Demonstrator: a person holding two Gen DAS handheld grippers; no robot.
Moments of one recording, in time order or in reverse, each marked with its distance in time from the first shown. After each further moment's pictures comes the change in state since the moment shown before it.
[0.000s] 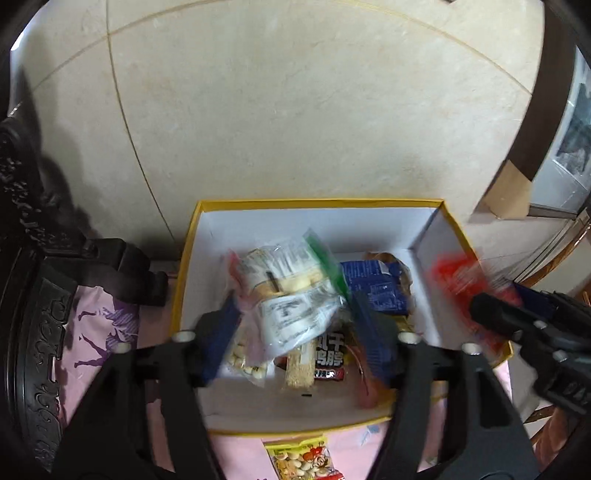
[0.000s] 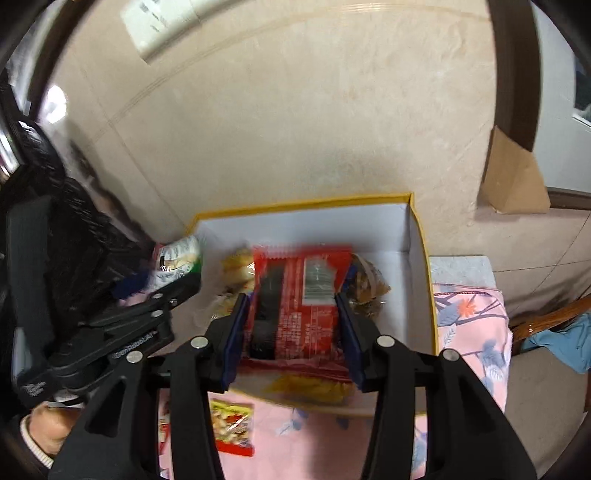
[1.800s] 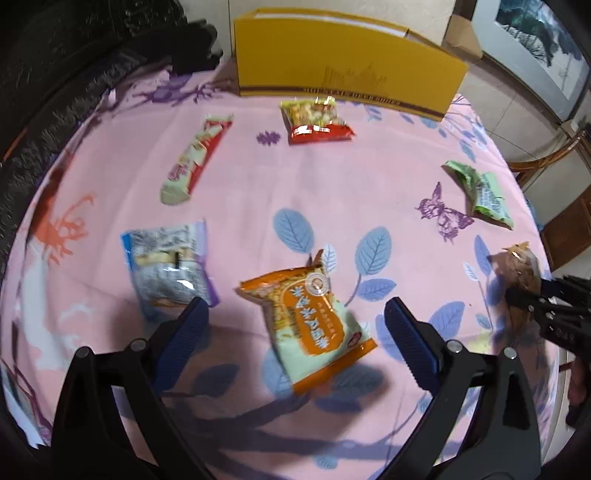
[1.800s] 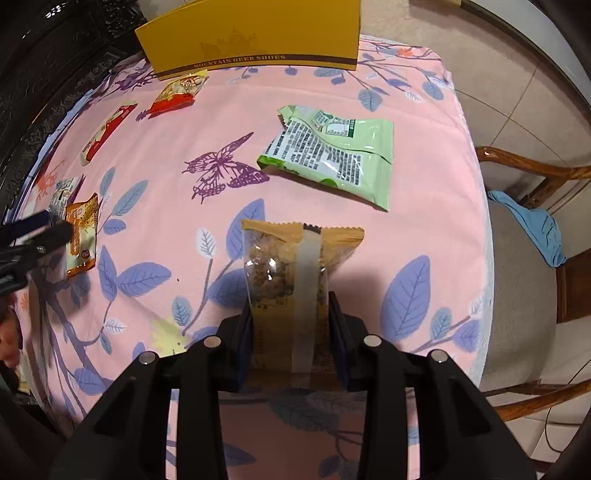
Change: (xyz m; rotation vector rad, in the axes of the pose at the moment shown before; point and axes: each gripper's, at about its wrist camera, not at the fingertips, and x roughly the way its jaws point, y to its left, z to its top) left arm -0.105 -0.008 -0.347 -0.074 0.199 0.046; right arm -0.081 -0.044 -0.338 -0.141 0.321 -0.152
